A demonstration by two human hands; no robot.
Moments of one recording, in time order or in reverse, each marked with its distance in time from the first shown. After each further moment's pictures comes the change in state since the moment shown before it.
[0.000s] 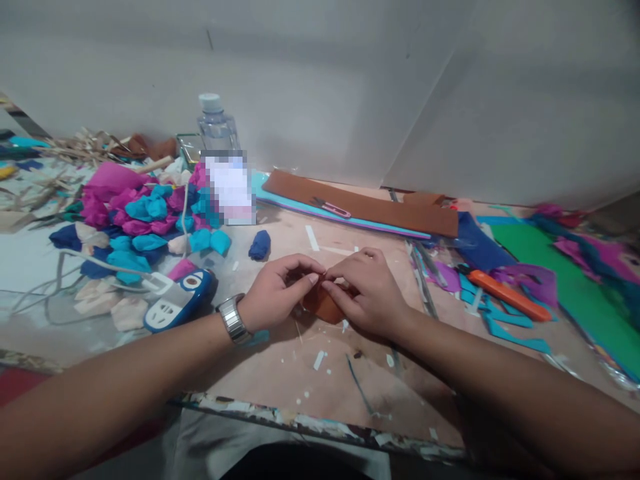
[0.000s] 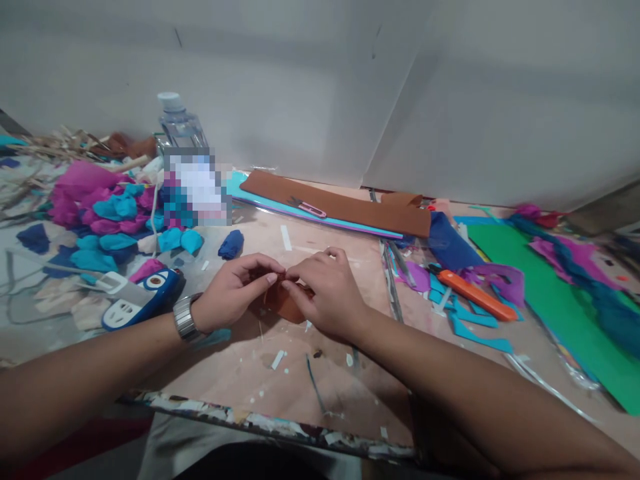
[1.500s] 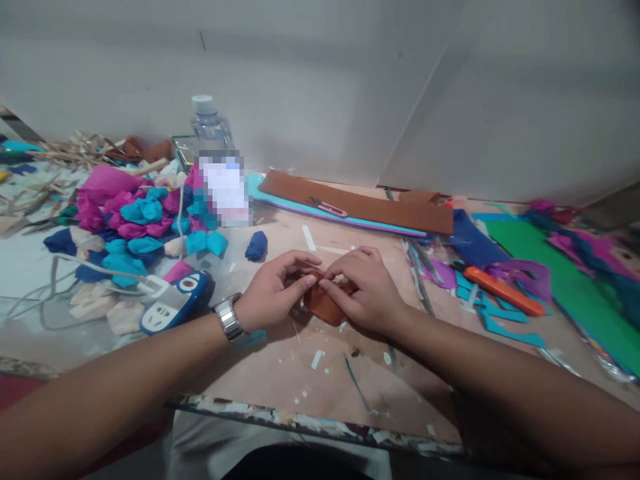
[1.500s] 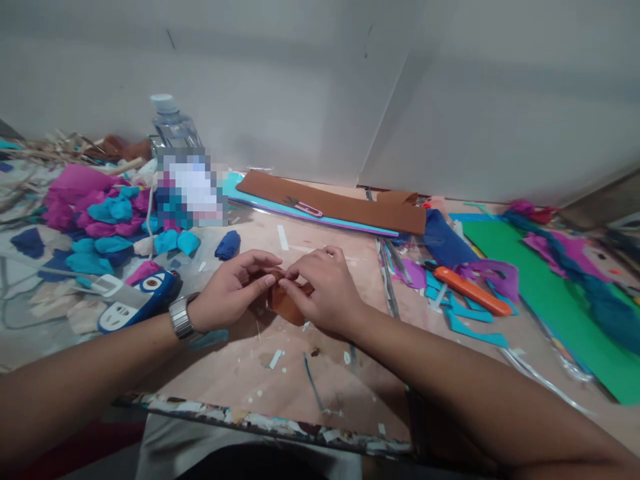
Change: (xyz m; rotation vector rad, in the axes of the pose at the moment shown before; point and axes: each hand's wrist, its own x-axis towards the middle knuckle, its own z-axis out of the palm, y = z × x) left_hand 0.002 -0.007 -0.002 0.030 -0.035 0.078; right_hand 0.000 0.003 0.000 0.051 0.011 0.049
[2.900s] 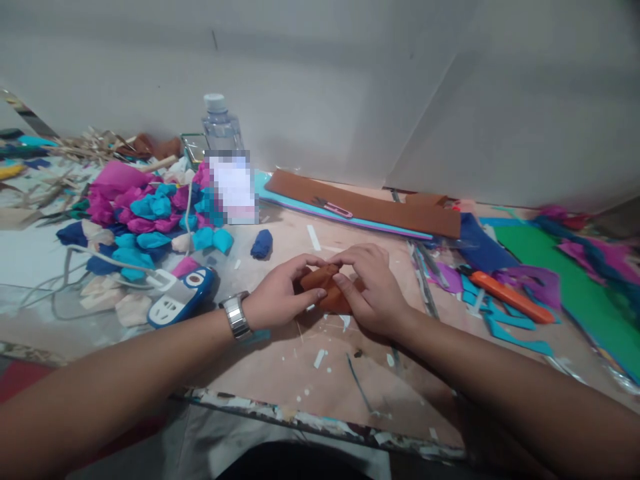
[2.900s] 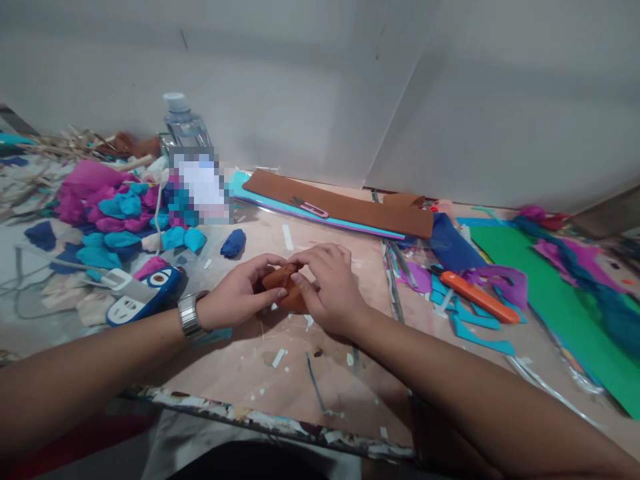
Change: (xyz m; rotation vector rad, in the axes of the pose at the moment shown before) left_hand -0.002 -0.002 0.000 0.043 -0.097 -0.045; right_hand -0.003 0.001 0.001 0.016 0.053 -0.005
